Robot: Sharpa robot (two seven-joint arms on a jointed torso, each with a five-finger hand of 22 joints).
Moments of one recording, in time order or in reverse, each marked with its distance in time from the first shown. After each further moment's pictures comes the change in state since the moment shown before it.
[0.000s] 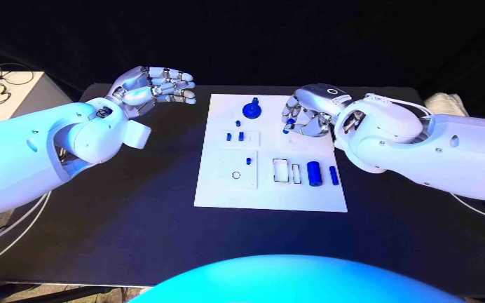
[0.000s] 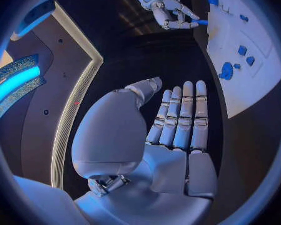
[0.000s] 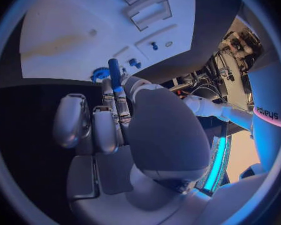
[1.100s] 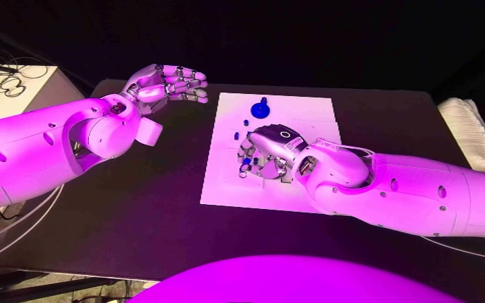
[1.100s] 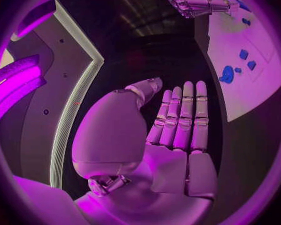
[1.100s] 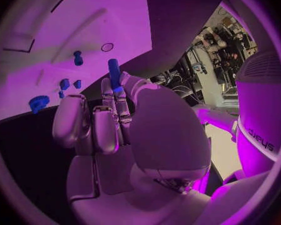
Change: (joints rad) left arm 0.000 0.001 0.000 0.016 0.000 0.000 -0.002; left_hand 0.000 0.000 0.000 0.000 0.000 0.000 0.000 0.000 -0.001 0.000 0.000 0.000 0.000 0.000 0.000 0.000 0.001 0.000 0.000 0.000 -0.004 -0.001; right arm -0.163 0.229 -0.010 -0.021 -0.062 -0.085 0.058; right_hand -0.018 -0.010 0.036 -0.036 0.003 -0.010 -0.001 0.005 0.012 -0.001 -0.001 -0.015 0.005 -0.002 -0.001 0.000 -0.010 0.000 0.000 0.000 0.000 0.000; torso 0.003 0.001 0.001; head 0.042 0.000
